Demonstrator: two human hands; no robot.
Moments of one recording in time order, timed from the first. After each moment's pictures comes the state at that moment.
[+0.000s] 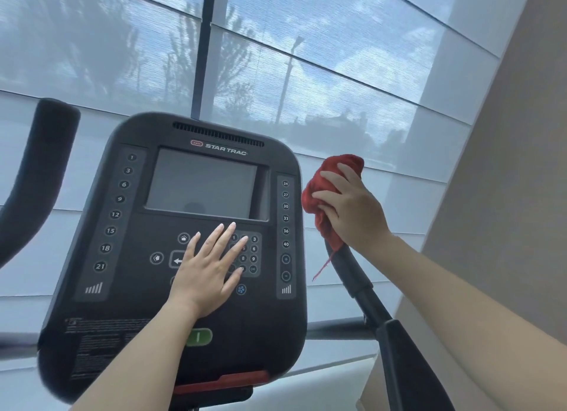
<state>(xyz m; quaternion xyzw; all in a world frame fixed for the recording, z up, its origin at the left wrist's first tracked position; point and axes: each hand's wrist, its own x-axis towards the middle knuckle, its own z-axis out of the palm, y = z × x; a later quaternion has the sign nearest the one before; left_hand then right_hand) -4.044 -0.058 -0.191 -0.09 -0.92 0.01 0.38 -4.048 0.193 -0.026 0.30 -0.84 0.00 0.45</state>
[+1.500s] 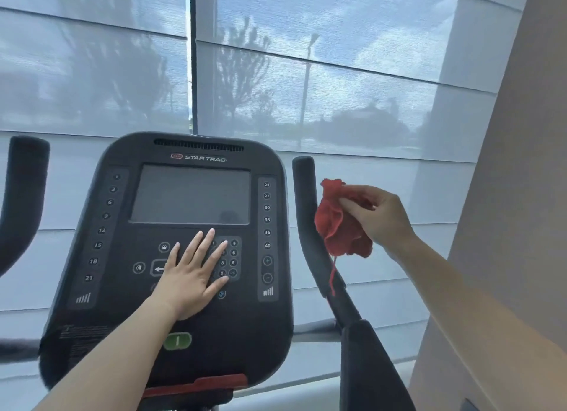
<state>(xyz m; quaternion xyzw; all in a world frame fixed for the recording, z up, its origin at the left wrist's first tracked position) -4.035 -0.047 -0.177 -0.04 -0.96 0.04 0.26 -4.043 0.278 -0.030 0.20 -0.76 0.57 0.24</state>
